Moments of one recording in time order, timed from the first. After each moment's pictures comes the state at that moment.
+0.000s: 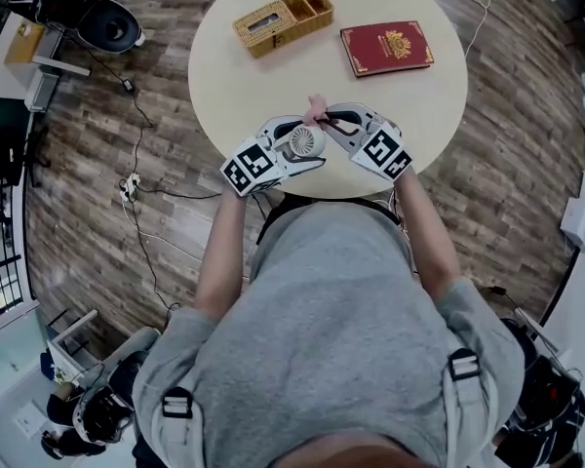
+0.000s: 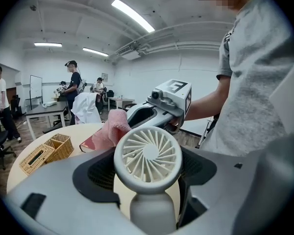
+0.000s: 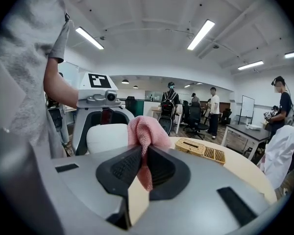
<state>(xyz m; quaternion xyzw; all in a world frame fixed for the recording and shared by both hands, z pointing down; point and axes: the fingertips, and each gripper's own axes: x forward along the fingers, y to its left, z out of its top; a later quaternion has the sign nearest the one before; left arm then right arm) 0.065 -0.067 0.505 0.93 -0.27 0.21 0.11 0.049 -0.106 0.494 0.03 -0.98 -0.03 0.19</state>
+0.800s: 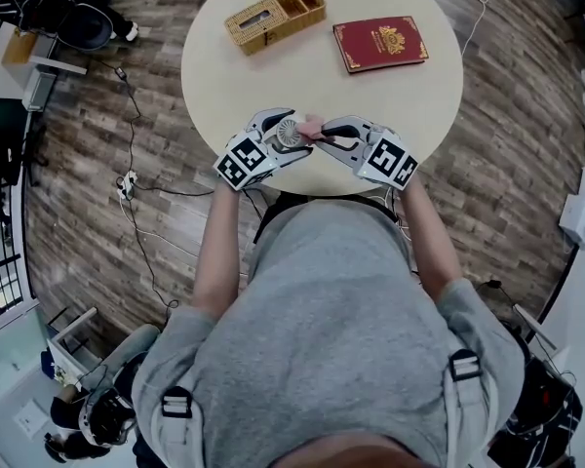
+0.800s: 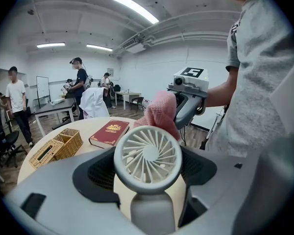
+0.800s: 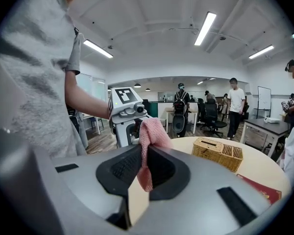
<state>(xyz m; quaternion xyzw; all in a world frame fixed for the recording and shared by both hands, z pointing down) 0.051 -0.091 0.530 0.91 -0.31 0.26 0.12 0.074 -0.072 0.488 -0.06 -0.98 0.00 0.18</state>
